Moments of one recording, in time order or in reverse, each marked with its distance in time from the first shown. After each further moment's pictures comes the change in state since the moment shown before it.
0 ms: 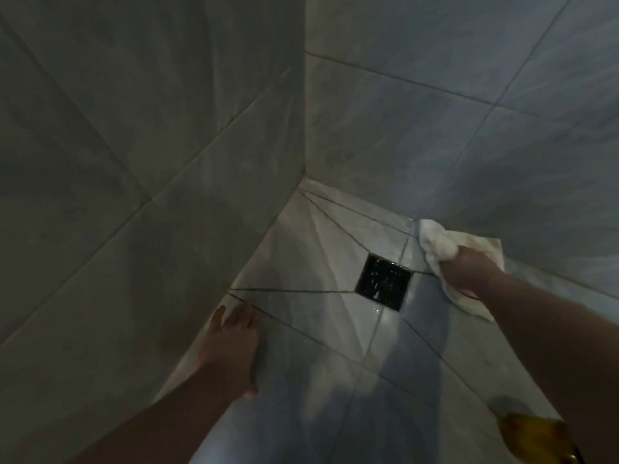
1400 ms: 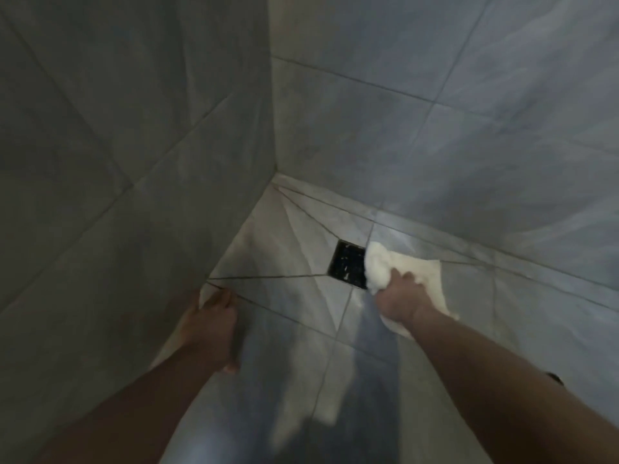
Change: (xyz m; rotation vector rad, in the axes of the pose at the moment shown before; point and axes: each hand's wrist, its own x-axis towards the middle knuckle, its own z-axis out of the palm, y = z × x) left_hand -0.010 -0.003 -0.004 0.074 0.008 0.007; right_hand -0.132 -0.020 0.051 -0.048 -0.086 0.002
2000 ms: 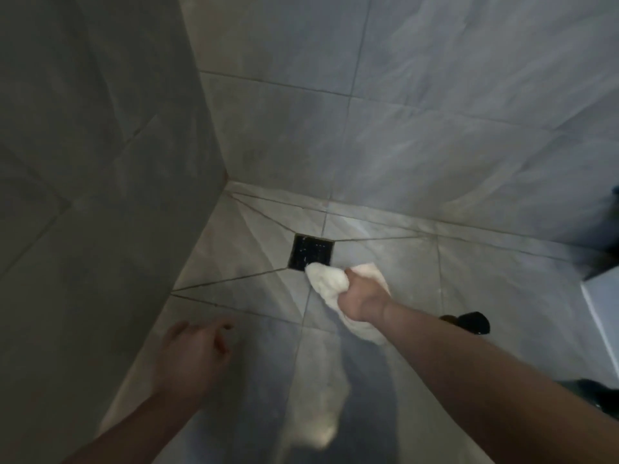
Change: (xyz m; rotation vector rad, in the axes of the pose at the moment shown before) left_hand -0.044 0.030 0.014 -0.469 0.464 0.094; right_hand -0.057 0.024 0.000 0.131 -0.091 -0.114
